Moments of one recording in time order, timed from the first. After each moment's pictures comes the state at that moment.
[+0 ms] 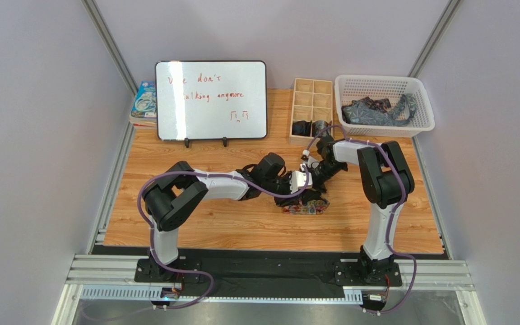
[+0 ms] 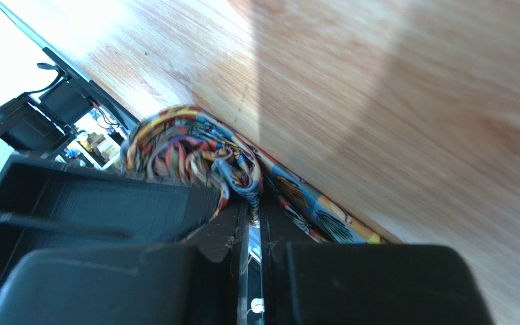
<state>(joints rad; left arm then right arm) -0.91 1.90 1.04 0.17 0.50 0.39 0.28 2.00 1.15 -0.80 -0.78 0.19</state>
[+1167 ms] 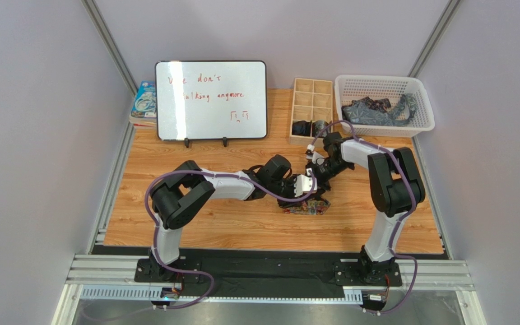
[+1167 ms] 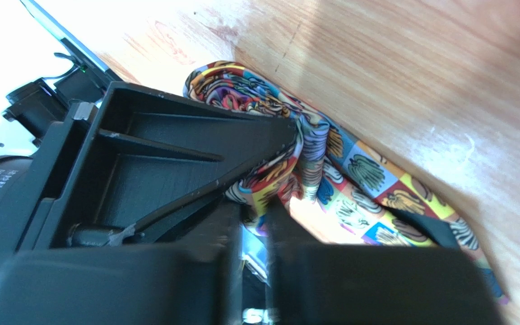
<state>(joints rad) -0.93 1.95 1.09 0.11 0.47 0.47 0.24 1.89 1.12 -0.83 -0.79 0.15</state>
